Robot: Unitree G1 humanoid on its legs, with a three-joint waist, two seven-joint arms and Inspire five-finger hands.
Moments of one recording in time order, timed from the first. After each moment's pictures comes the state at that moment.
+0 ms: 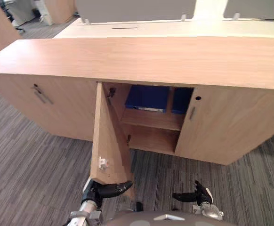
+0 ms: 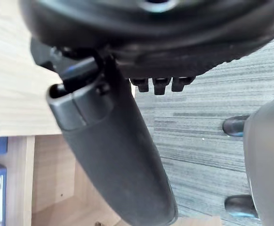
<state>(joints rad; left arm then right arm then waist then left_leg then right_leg) 0.57 0.26 -0.21 0.09 -0.42 -0.11 -0.08 0.15 -0.09 -0.09 0.89 0.04 -0.05 -0.11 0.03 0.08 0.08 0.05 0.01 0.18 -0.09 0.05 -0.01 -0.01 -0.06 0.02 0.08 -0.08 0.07</state>
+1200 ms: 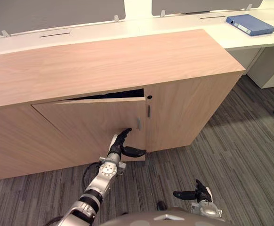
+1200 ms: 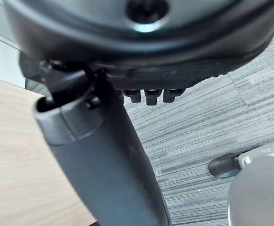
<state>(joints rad) -0.14 0.18 -0.33 0.64 -0.15 -0.10 0.15 0.11 -0.08 -0.10 0.95 0.04 -0.05 -0.16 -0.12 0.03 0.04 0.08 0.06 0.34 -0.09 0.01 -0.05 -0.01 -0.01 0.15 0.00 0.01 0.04</state>
